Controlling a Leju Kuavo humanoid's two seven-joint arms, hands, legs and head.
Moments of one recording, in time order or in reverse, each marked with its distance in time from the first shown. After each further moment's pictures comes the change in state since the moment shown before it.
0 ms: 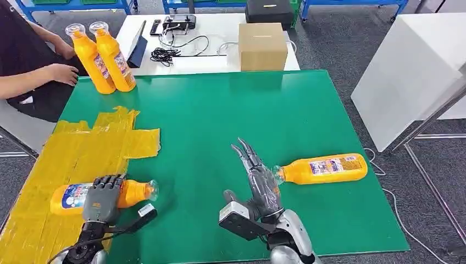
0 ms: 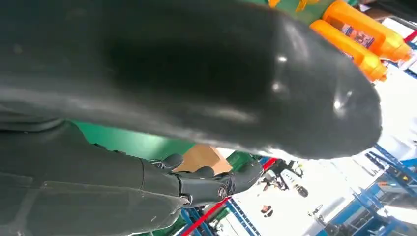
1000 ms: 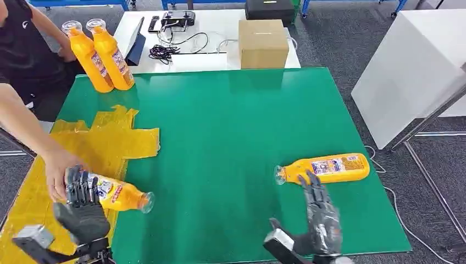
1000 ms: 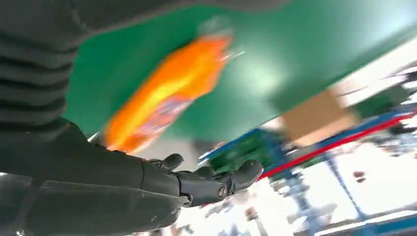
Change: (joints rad) left arm 0.345 -0.321 0.101 -0.676 1.758 -0.341 -0.641; right arm 0.420 -0.242 -0.221 -0.260 0.331 -0.164 0.290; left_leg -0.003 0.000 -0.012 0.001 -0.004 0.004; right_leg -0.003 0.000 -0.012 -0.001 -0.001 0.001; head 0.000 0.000
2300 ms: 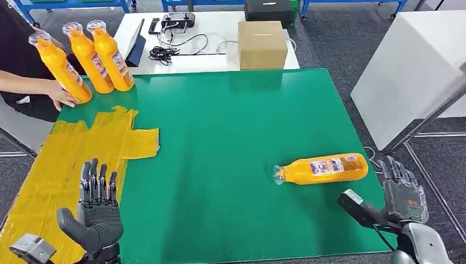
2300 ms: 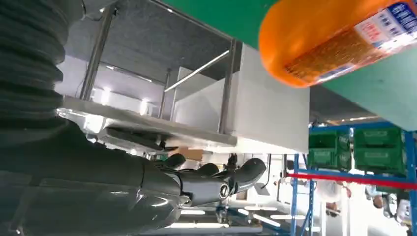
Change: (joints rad) left arm 0.041 -0.016 -0.112 -0.120 -0.026 -0.100 0.049; right arm -0.174 -0.086 -0.521 0.227 0.118 0.408 -0.114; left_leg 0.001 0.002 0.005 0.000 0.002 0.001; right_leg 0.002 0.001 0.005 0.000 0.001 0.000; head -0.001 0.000
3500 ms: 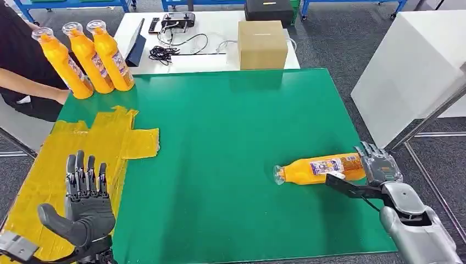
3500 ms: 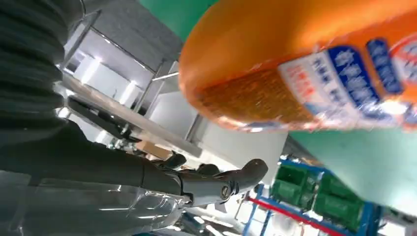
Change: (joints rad) left arm -0.043 0.012 0.027 -0.023 0.087 -0.020 -0.006; right arm -0.418 -0.166 0.333 0.472 -0.029 0.110 -0.022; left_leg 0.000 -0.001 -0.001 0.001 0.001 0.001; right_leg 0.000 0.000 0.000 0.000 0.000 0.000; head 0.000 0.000
